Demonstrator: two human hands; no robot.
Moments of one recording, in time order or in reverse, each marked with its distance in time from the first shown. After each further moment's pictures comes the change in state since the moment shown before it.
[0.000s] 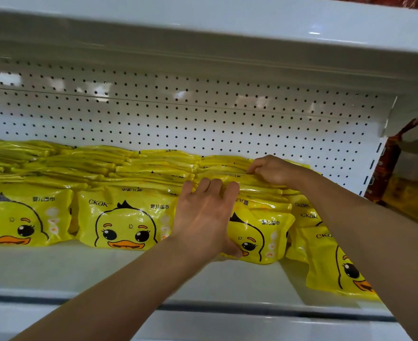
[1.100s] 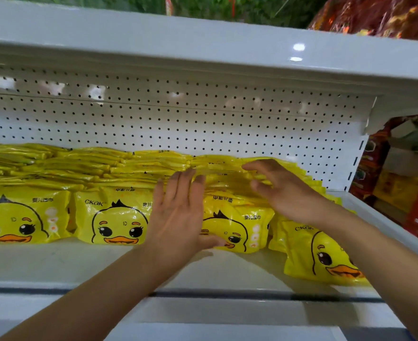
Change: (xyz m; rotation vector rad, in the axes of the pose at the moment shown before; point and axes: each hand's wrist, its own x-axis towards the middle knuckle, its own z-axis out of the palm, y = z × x) left_hand -0.027 -0.010 -0.007 0.045 0.127 -0.091; right_hand -0.120 -0.015 -0.010 0.100 0.122 -0.245
